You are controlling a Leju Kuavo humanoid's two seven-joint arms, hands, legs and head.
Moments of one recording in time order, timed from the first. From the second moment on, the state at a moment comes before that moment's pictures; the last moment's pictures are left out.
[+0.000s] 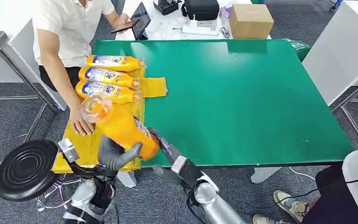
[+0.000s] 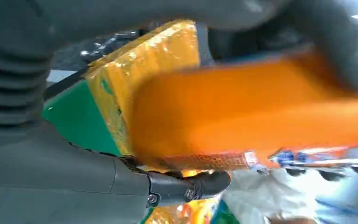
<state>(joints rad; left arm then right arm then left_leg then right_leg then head) -0.16 -0.11 -0.41 -1.42 0.31 -0.18 -0.43 -0.23 0.16 0.59 -1.03 0.20 0.10 -0.65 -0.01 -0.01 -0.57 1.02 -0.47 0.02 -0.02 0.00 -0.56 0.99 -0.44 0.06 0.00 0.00</state>
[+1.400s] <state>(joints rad) -0.52 -0.04 -0.35 -0.76 -1.00 0.25 -0.03 -0.04 0.30 0.11 -1.15 0.02 -0.18 -0.70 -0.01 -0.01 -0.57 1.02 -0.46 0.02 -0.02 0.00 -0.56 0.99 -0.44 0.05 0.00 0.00</state>
